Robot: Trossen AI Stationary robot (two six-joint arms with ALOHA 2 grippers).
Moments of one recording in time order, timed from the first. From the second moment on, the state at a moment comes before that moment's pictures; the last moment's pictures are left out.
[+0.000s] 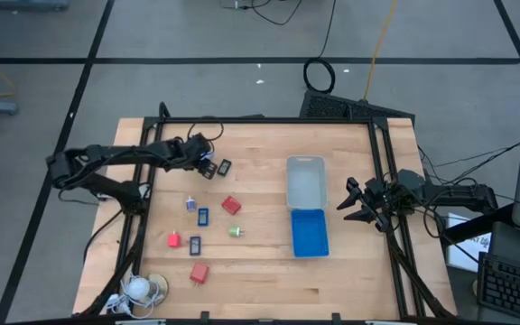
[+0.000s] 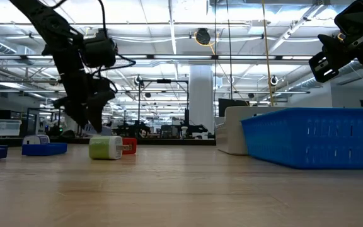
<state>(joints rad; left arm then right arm) 0.49 1.31 0.63 -0.42 -0.23 -0.46 -0.02 0.04 0.01 0.11 -0.45 0.38</state>
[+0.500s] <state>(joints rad) 0.43 1.20 0.63 -0.42 -0.22 -0.42 -0.02 0.04 0.01 0.11 -0.45 0.38</state>
